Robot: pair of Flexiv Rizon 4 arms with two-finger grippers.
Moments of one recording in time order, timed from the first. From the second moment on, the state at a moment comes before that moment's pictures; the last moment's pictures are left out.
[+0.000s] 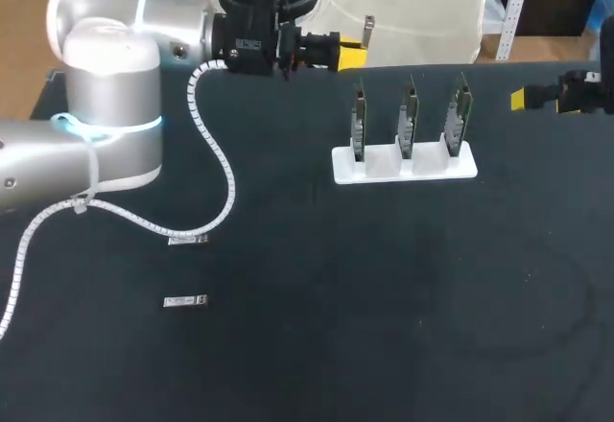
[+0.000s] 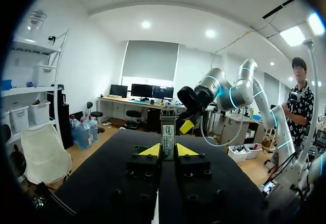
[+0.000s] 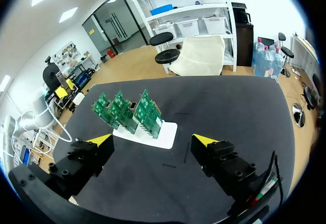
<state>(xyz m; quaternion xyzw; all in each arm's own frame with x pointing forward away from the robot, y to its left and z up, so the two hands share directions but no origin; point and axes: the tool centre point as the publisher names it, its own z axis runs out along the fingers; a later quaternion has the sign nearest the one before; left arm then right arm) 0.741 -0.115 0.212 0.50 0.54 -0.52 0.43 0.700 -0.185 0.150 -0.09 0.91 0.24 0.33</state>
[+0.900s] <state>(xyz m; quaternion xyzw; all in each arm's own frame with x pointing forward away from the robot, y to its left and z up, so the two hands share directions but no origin) 0.761 -0.118 0.191 0.50 0.53 -0.49 0.47 0.700 -0.185 0.150 -0.09 0.91 0.24 0.33</state>
